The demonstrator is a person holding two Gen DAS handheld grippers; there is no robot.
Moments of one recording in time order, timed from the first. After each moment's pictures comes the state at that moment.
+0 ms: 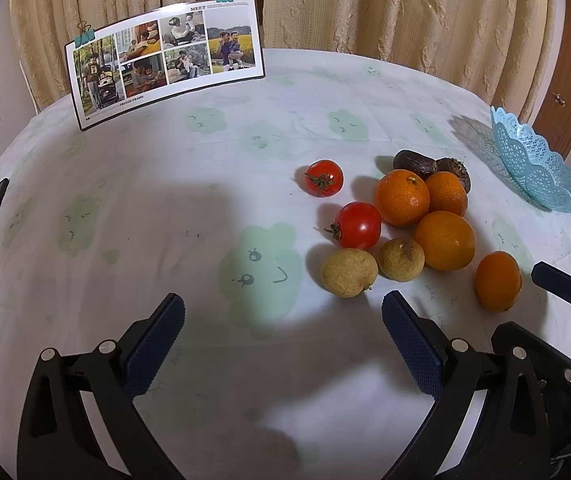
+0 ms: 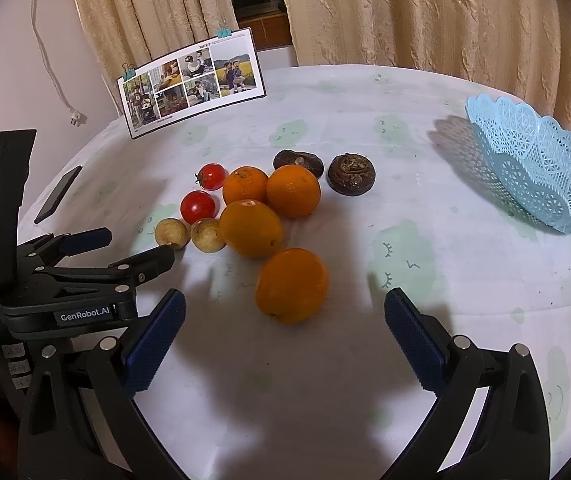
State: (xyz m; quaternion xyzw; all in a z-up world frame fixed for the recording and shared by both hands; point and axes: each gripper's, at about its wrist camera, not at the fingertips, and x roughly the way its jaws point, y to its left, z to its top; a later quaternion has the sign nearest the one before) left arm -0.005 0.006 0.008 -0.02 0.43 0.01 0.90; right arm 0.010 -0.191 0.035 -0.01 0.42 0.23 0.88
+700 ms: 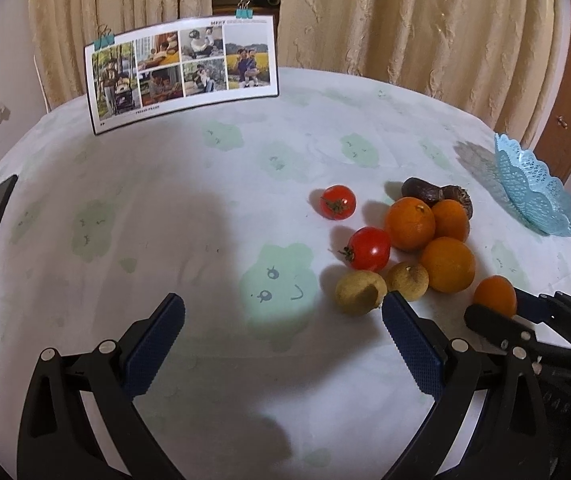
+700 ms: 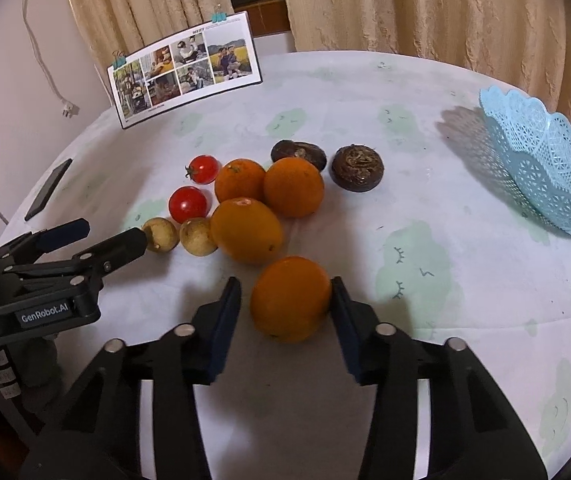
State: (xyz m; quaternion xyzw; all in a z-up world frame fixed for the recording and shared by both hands) left arm -0.010 0.017 0.018 -0.04 0.40 0.02 0.91; right arm 0.026 -0.185 0.024 -0.01 0.44 0.23 0.87
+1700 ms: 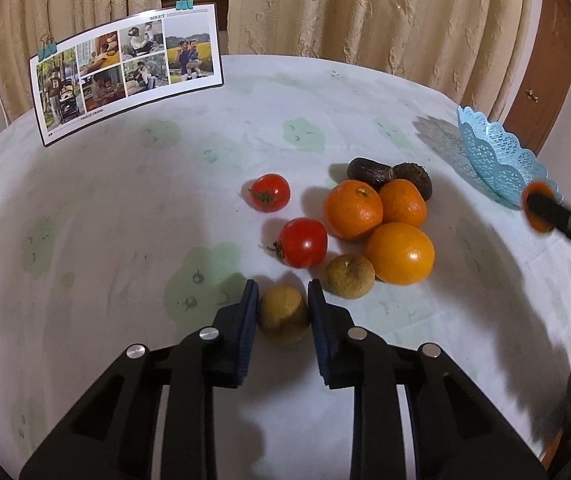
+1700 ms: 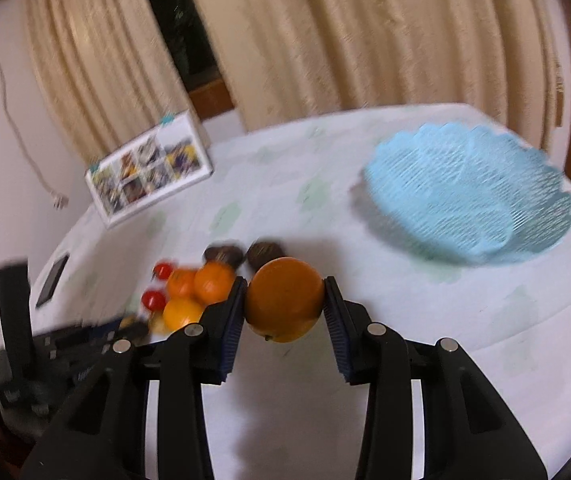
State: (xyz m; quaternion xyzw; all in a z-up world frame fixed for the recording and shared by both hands) left arm 0.003 -0.012 0.012 -0.03 0.43 -0.05 0.90; right arm 0.034 -0.274 0.070 0.10 0.35 0.18 0.91
